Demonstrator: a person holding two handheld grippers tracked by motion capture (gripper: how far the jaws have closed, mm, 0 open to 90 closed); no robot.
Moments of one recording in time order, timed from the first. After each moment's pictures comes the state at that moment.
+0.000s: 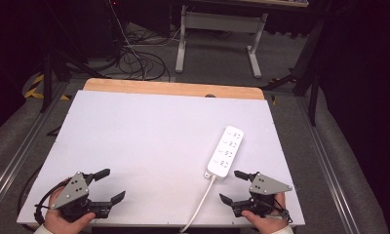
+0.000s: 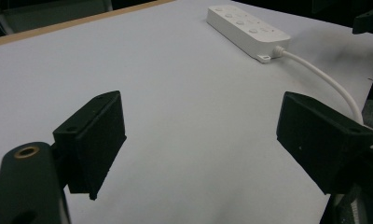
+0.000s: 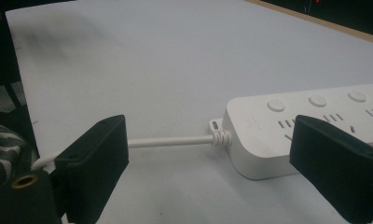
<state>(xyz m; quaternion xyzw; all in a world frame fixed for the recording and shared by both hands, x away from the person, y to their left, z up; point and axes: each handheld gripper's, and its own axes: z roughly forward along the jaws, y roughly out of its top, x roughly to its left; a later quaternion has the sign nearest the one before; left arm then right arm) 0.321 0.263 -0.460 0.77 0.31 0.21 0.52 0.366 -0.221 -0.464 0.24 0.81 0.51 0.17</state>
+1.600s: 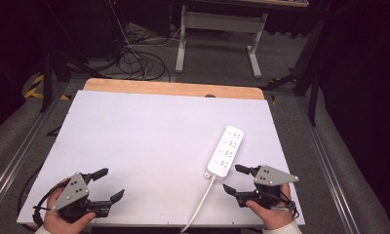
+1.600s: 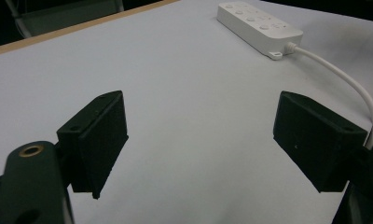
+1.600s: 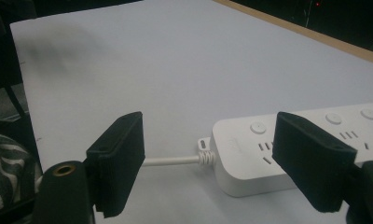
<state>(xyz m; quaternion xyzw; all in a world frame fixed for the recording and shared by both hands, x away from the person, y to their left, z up) 0.319 0.263 -0.458 0.77 0.31 0.23 0.50 0.376 -0.225 -0.437 0.24 0.81 0.51 0.17</state>
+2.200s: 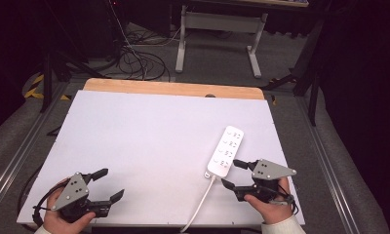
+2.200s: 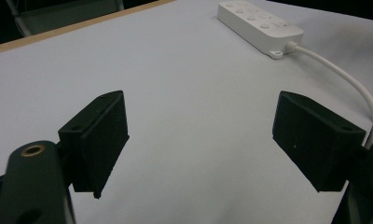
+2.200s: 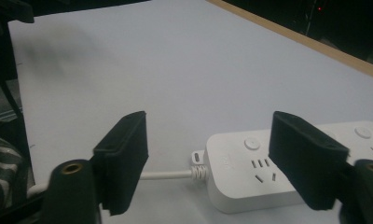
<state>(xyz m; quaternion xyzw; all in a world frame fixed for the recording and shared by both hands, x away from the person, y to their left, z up) 0.319 0.264 -0.458 0.77 0.31 0.23 0.50 0.386 -0.219 -0.425 0.22 0.82 0.50 0.18</state>
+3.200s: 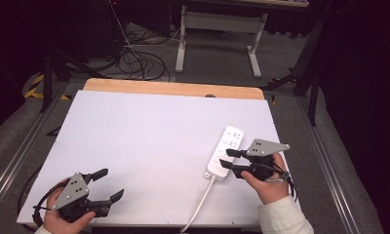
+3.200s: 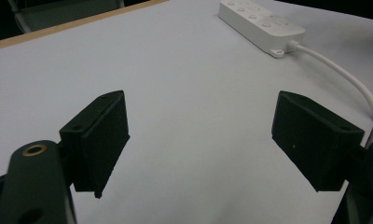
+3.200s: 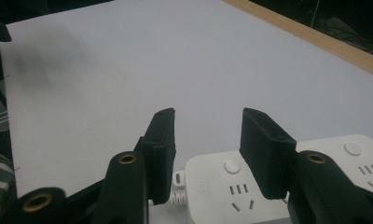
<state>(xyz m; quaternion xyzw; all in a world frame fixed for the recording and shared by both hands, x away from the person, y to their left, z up) 0.319 0.264 -0.458 0.77 0.32 0.23 0.50 0.426 -0.208 -0.399 0.24 0.83 0.47 0.14</state>
